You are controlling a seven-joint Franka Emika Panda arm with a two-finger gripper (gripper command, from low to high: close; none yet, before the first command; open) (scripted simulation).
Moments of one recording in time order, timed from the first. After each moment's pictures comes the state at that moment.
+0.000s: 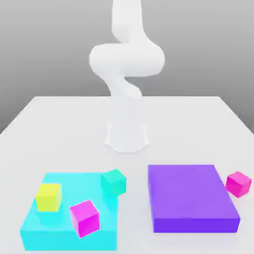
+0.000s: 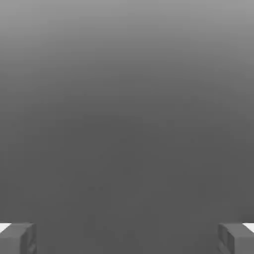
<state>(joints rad) 0.00 -0.71 0.07 -2.33 -0.03 2.34 0.85</state>
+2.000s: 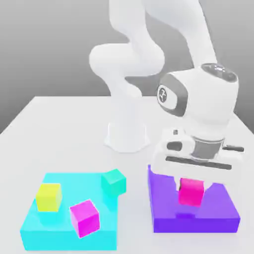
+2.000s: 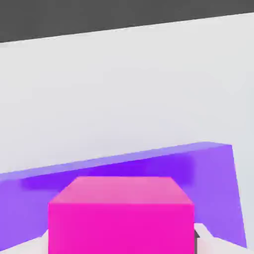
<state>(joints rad) -0.14 0.04 0.24 -2.58 -0.16 2.58 1.51</state>
